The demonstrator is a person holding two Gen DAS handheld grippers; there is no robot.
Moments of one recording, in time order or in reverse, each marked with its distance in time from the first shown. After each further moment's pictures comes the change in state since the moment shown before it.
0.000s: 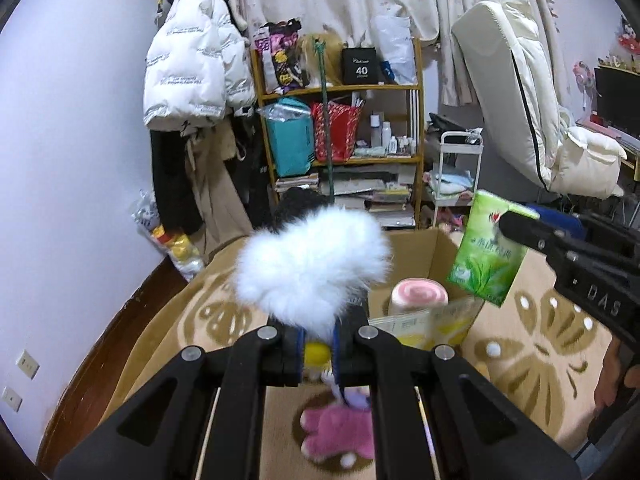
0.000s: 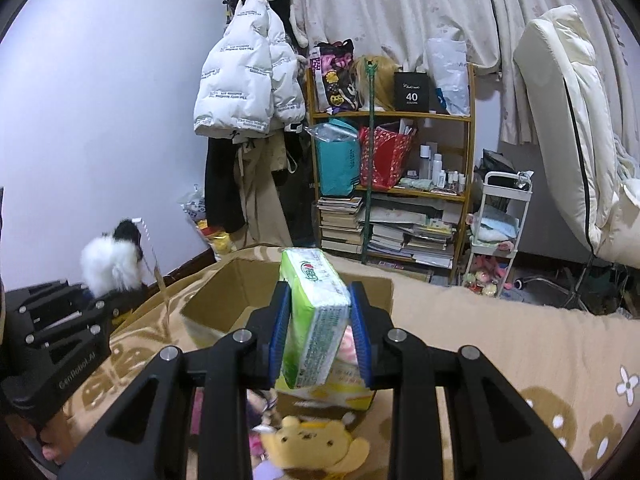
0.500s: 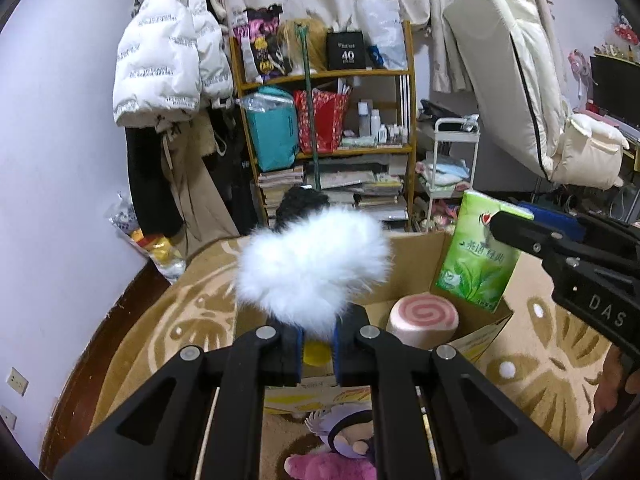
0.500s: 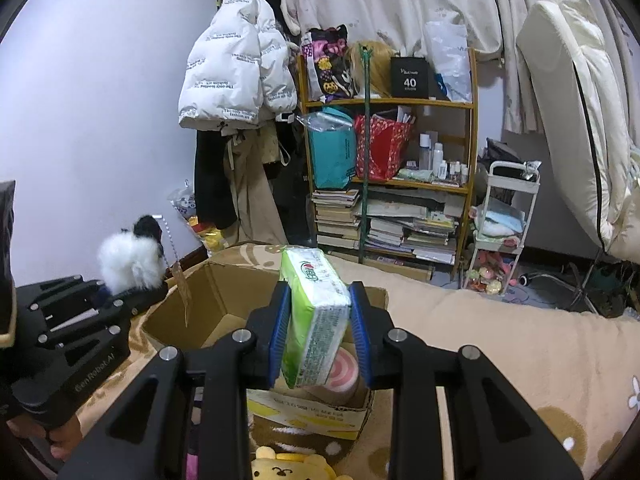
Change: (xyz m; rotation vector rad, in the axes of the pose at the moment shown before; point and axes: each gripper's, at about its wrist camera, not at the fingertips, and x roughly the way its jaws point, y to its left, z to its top) left arm 0.076 -0.017 0.007 0.026 0.045 -0.034; right arm 0.056 -0.023 0.002 0.017 0.034 0.003
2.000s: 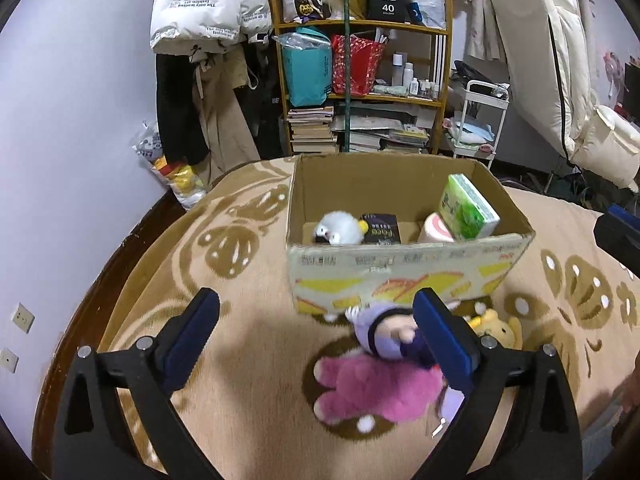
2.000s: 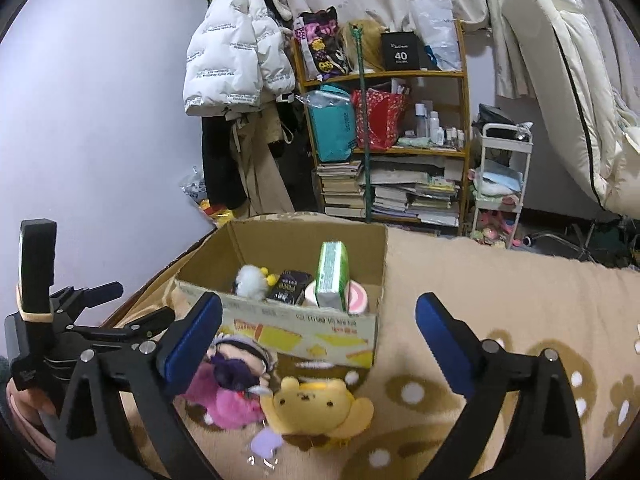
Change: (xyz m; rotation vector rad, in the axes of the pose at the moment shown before) left arm -0.032 0.039 -0.063 -0.112 0.190 0.051; right arm -0.056 -0.003 -0.041 0.080 0.076 0.036
